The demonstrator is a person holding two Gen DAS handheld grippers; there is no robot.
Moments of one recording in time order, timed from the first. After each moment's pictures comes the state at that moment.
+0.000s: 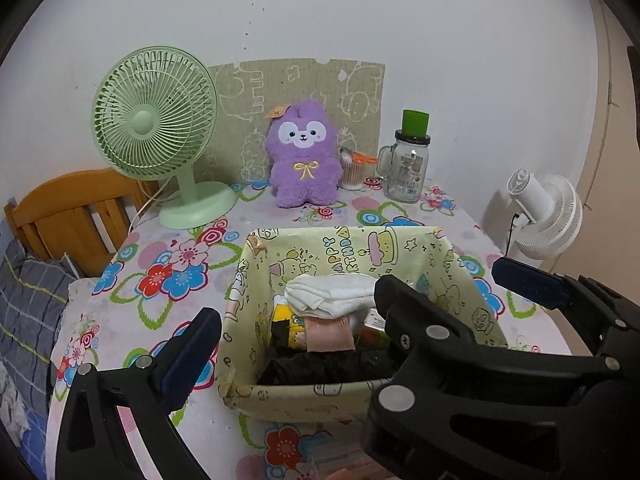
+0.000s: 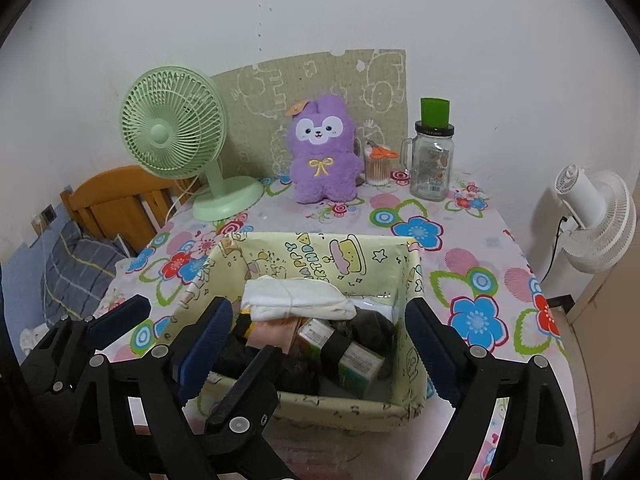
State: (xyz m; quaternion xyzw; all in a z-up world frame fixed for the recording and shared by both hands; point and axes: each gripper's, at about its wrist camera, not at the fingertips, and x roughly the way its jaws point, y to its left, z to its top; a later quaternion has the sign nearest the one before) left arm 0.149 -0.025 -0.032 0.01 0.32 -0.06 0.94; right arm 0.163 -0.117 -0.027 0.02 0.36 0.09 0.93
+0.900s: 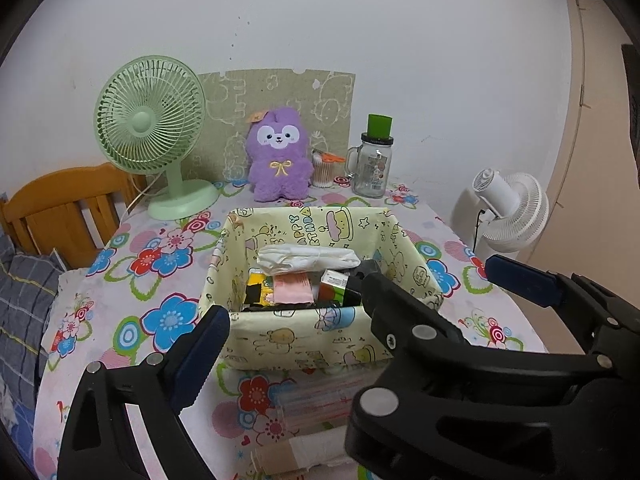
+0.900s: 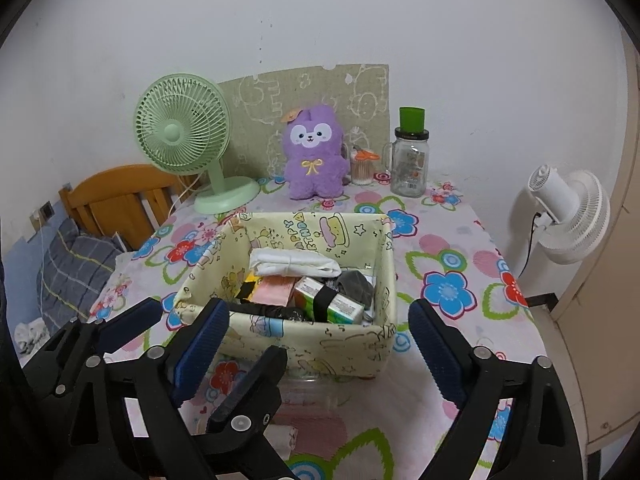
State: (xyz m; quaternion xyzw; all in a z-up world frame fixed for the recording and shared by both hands) left arm 0.087 -0.032 -0.027 0.00 0.31 -0.10 0.95; right arm 0.096 -0.124 -0.013 0.01 0.34 0.07 0.94
